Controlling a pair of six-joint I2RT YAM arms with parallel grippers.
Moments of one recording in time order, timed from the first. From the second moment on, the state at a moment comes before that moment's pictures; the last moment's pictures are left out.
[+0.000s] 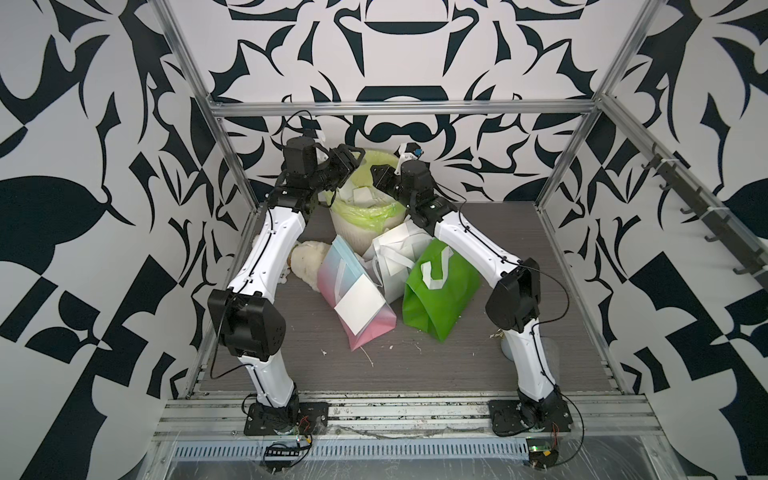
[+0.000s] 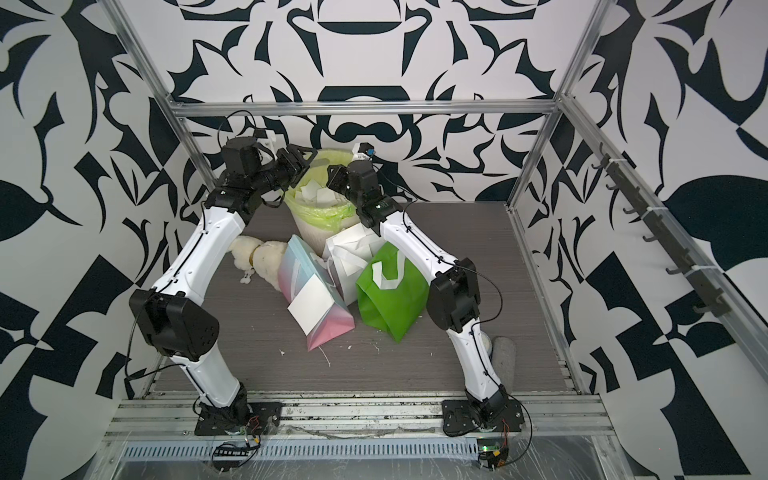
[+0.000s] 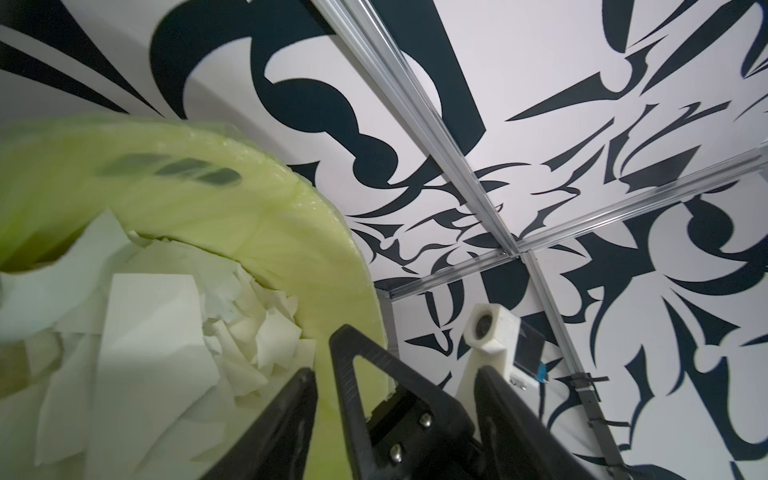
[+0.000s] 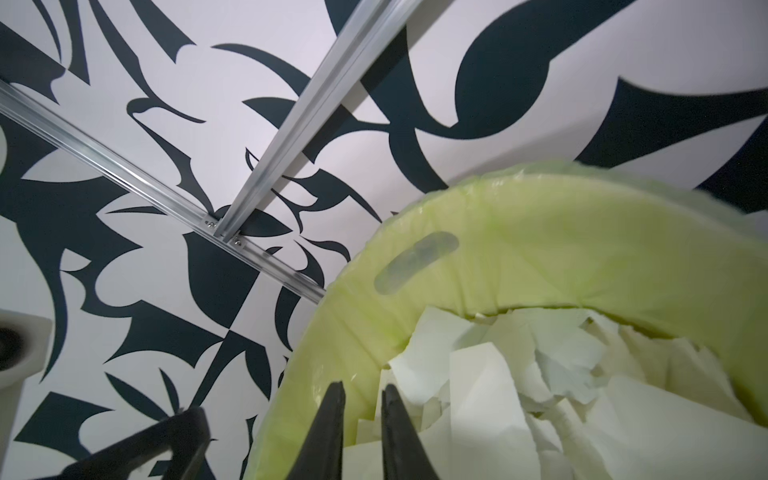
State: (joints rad) left arm -0.23 1.78 1.91 -0.31 0.41 -0.89; right arm 0.62 2.21 2.23 -0.11 0.04 0.79
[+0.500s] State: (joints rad) left arm -0.22 1.29 1.53 -0.52 0.26 -0.73; right arm 0.68 1.92 2.17 -0.31 0.01 0.45
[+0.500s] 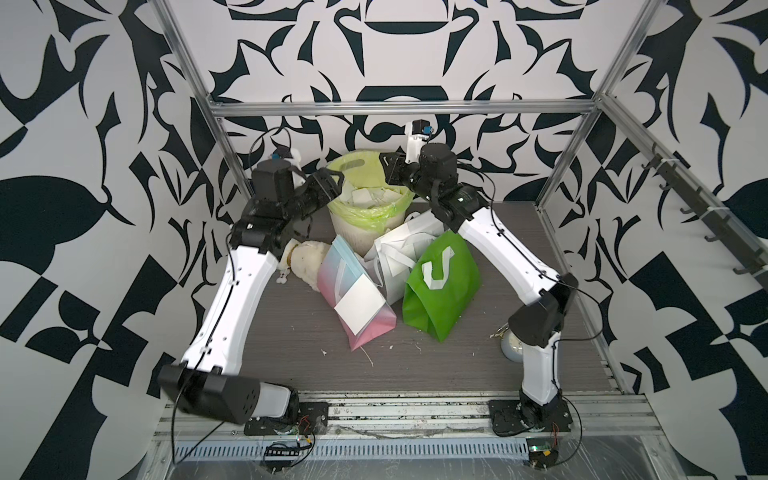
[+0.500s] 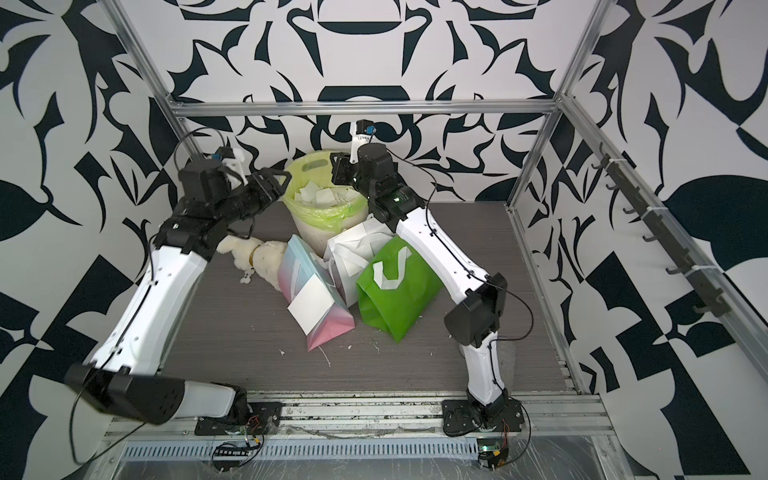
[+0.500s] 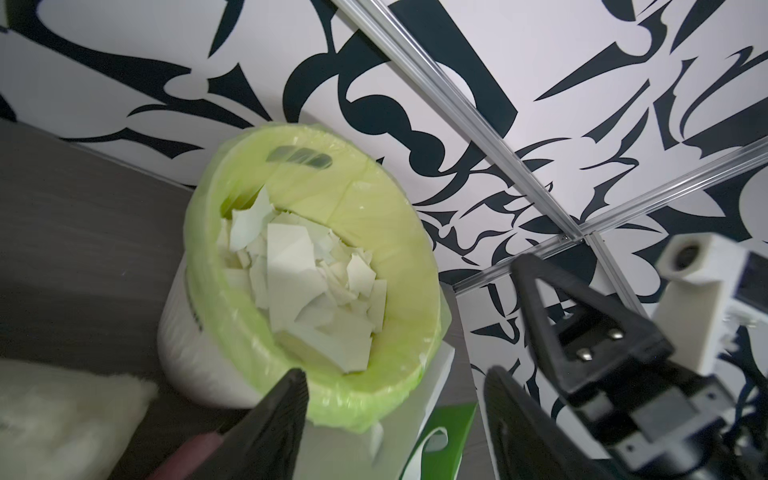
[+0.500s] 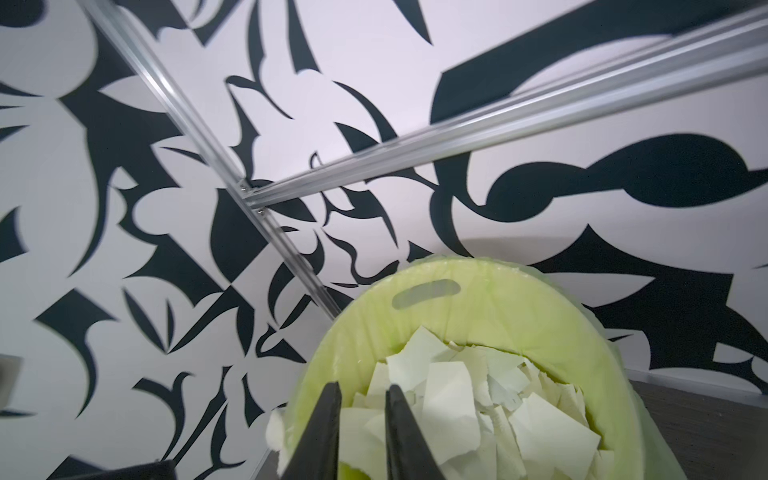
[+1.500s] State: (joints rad) left arm -0.26 0.61 0.46 -0.50 0.54 -1.10; right arm 1.05 1.12 0.98 -0.12 0.14 0.27
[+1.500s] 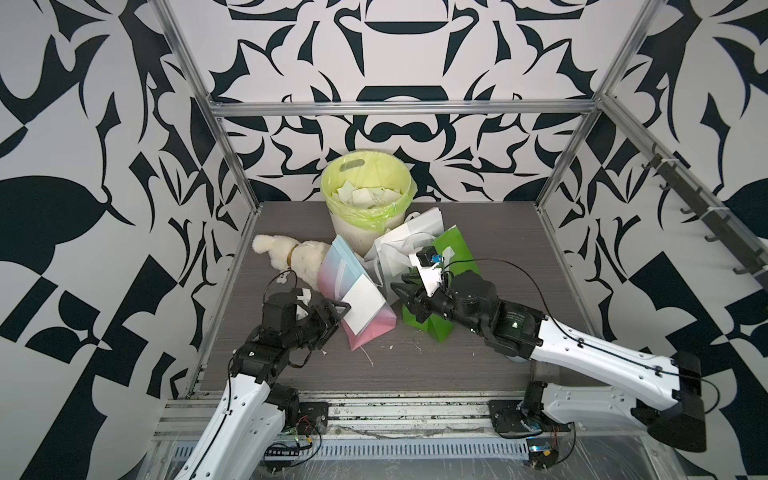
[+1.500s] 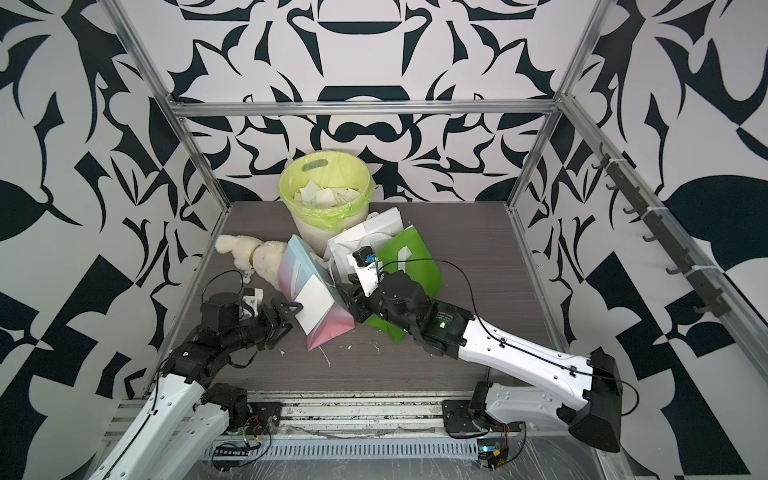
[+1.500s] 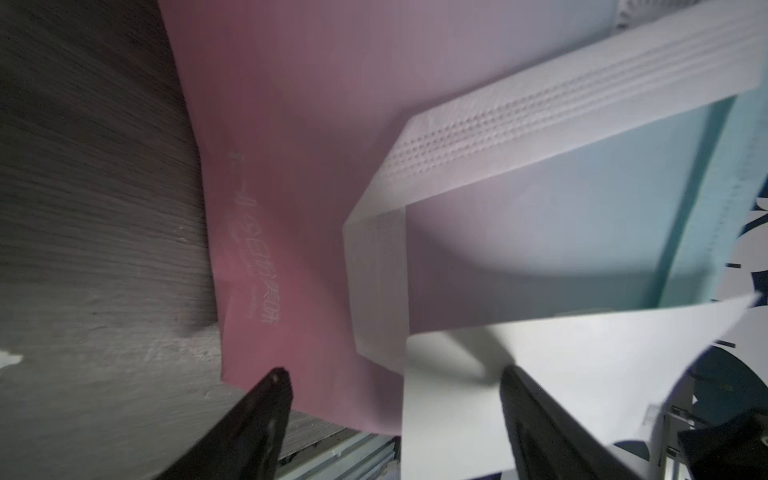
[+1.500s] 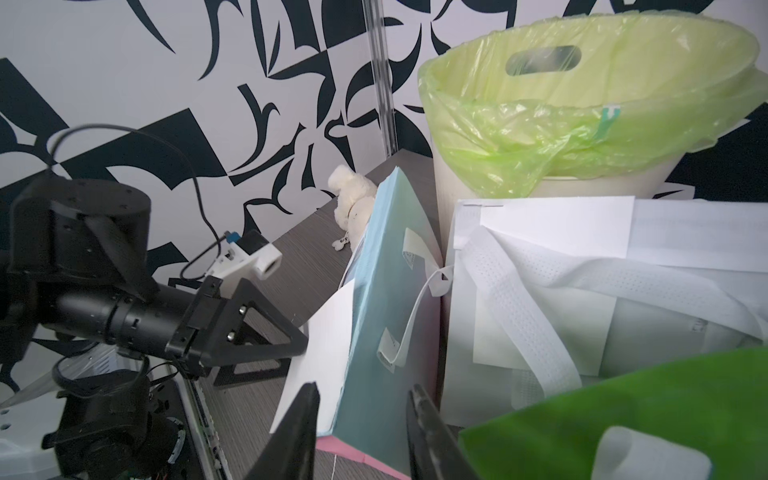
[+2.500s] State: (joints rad) left arm -0.26 0.47 0.38 -0.08 0.71 -1.31; right arm 1.06 1.09 0.88 -0.05 0.16 0.23
